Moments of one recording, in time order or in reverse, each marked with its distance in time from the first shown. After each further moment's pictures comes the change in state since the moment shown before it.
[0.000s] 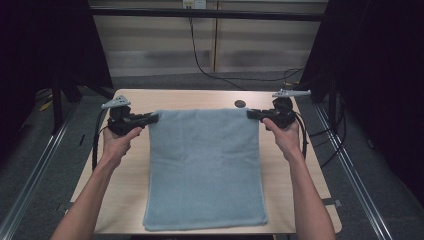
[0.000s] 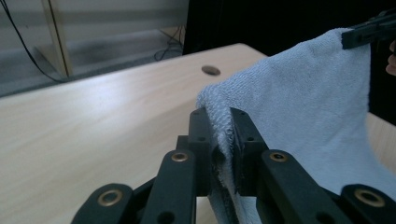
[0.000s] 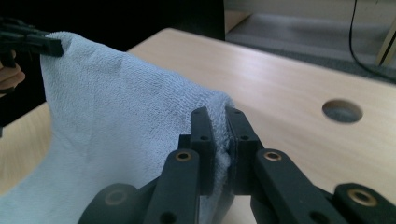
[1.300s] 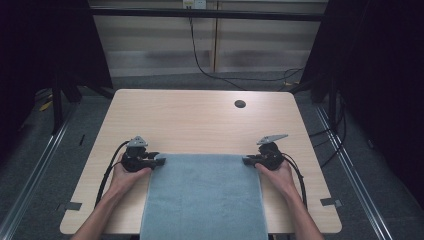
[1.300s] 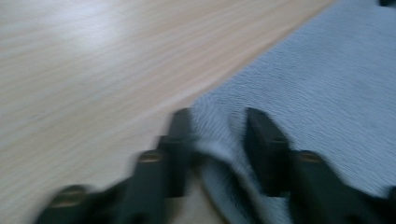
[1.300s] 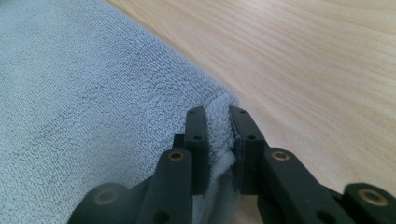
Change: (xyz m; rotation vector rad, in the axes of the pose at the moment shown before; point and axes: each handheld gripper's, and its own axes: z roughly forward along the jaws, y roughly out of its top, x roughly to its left) left arm -0.008 -0.128 0.033 0.311 -0.011 0.031; right arm 0.010 -0.137 0.036 0.319 -0.013 -0.021
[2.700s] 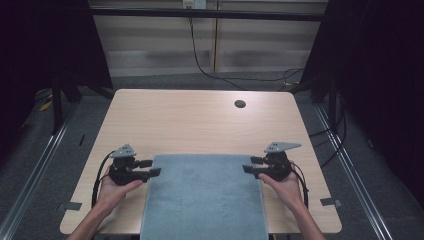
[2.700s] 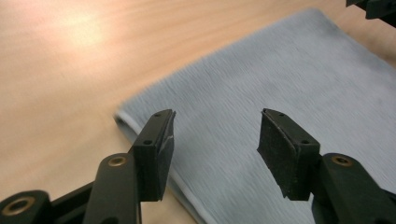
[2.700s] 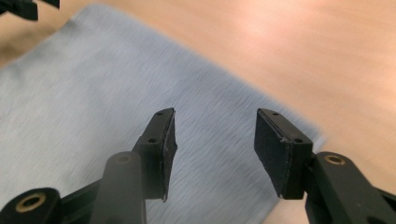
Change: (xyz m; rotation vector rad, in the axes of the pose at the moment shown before) left arm -0.031 0.004 -0.047 -0.065 -0.027 -0.048; right arm 0.041 -0.002 -0.048 -0.132 -0.015 -0.027
